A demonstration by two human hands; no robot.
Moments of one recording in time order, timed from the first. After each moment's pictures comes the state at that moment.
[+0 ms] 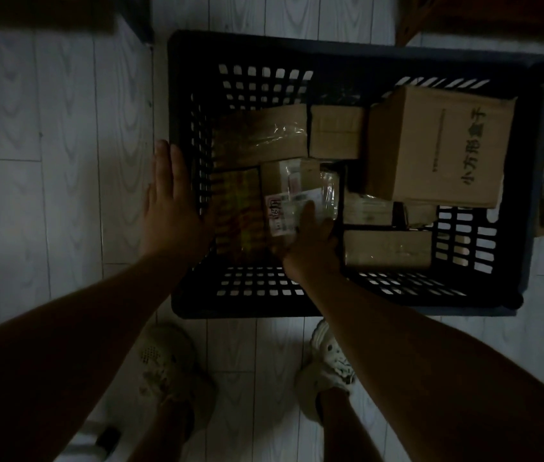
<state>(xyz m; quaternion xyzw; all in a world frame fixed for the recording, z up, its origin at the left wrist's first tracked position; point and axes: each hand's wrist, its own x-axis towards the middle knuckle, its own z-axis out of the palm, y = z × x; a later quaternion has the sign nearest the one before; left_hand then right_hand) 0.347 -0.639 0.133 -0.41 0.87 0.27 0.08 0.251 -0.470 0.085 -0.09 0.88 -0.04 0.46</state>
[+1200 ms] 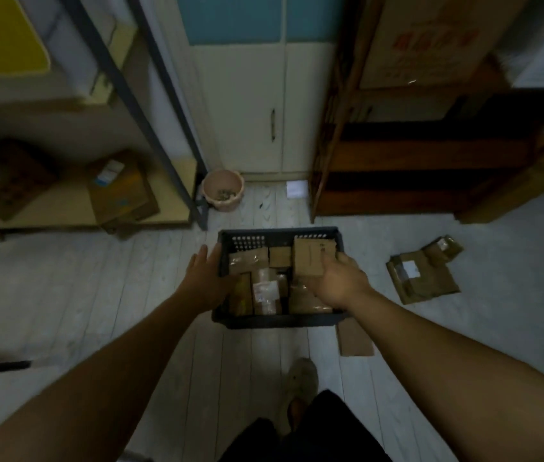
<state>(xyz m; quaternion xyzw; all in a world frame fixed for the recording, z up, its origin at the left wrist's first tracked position) 0.375 -0.489 0.638 -0.40 0.85 0.30 0.15 0.227 -0.300 0.626 -0.28 0.90 -0.07 0.32</state>
